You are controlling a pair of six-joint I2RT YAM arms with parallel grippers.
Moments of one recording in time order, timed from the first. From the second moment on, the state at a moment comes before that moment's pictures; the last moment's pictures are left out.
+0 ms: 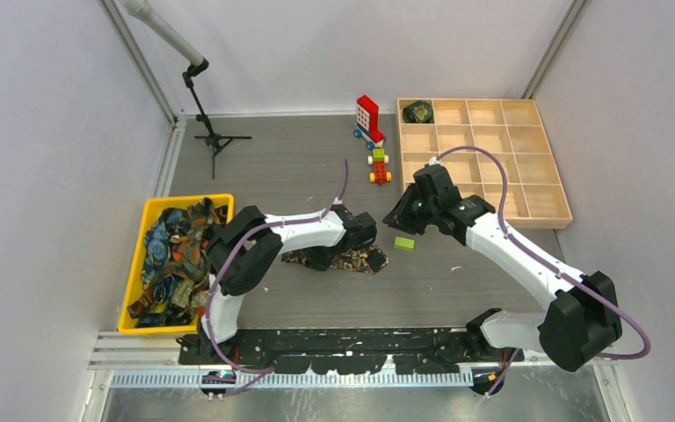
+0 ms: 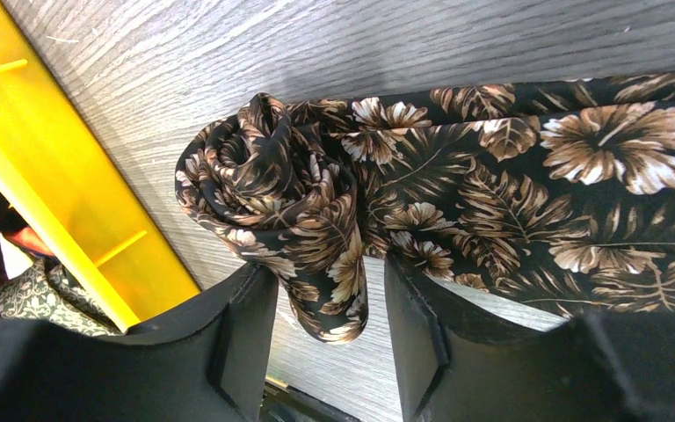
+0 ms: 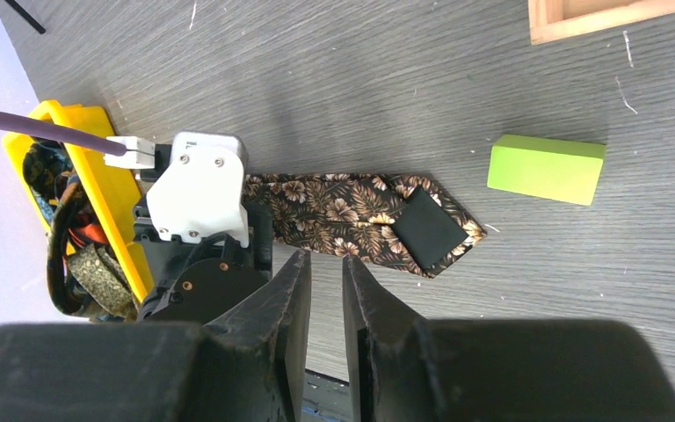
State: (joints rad) left arm -0.96 1.99 1.33 -1.06 -0.58 -0.56; right arm 0.51 1.25 0.93 -0.51 -0.07 0.96
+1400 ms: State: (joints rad) left arm -0.56 1.22 0.94 -0.91 -0.28 -0.59; right arm 0.75 1.83 1.43 -0.48 -0.14 0.94
